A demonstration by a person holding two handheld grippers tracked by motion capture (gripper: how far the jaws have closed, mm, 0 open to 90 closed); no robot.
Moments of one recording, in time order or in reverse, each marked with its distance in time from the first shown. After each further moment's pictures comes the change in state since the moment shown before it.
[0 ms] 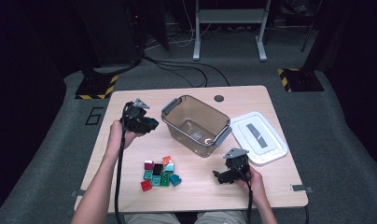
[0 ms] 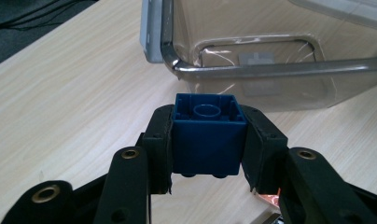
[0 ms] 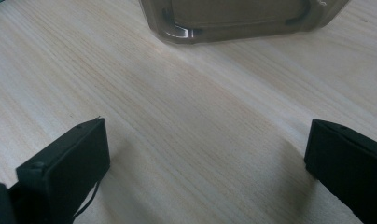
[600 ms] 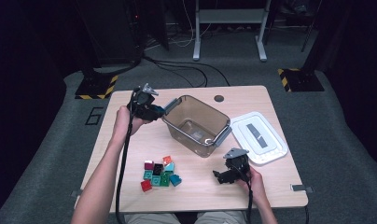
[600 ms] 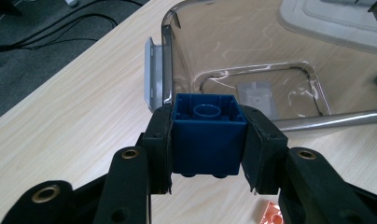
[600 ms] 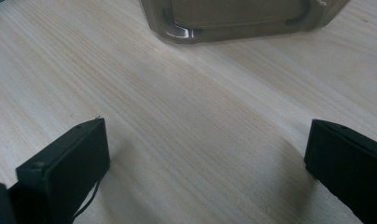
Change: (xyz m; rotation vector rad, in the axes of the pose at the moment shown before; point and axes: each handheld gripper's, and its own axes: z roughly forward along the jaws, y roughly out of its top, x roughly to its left) left arm -0.006 0.050 -0.004 -0.002 0.022 0.056; right arm 0.000 0.000 0.000 0.000 0.000 -0.002
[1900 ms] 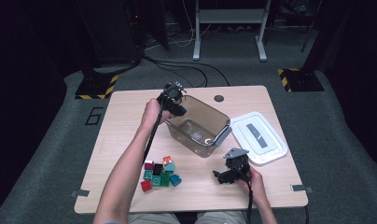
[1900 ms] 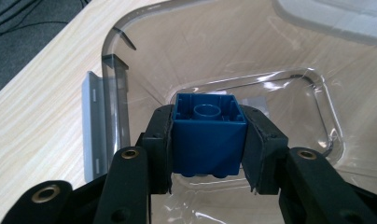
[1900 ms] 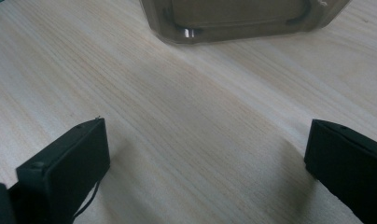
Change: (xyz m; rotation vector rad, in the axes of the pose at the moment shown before) left arm -0.019 0.049 0.089 0.149 -0.061 0.063; right arm 0.000 0.000 0.000 -0.001 0.002 -0.002
